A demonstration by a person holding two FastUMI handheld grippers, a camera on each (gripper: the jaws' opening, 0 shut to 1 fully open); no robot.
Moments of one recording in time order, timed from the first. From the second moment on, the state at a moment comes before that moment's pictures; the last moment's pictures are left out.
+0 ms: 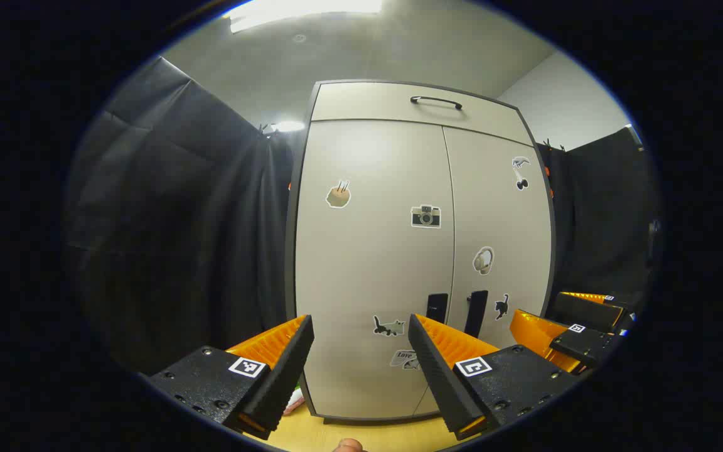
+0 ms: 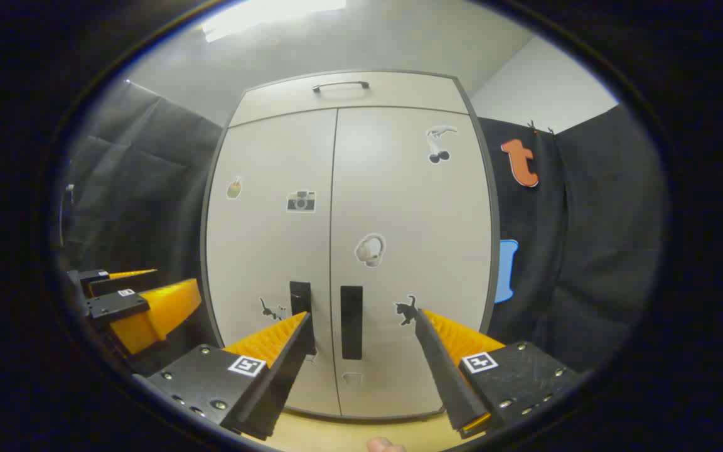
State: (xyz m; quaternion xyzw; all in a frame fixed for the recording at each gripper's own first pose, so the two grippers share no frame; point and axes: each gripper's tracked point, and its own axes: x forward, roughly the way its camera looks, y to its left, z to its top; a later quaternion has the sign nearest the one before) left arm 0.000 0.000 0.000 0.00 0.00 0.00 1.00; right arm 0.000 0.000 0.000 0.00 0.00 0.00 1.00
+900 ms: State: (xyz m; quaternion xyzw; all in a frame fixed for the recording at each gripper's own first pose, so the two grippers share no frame) left arm 0.005 0.055 -0.012 -0.01 0.01 0.05 1.00; right arm 0.066 0.009 -0.037 -0.01 0.05 -0.01 1.00
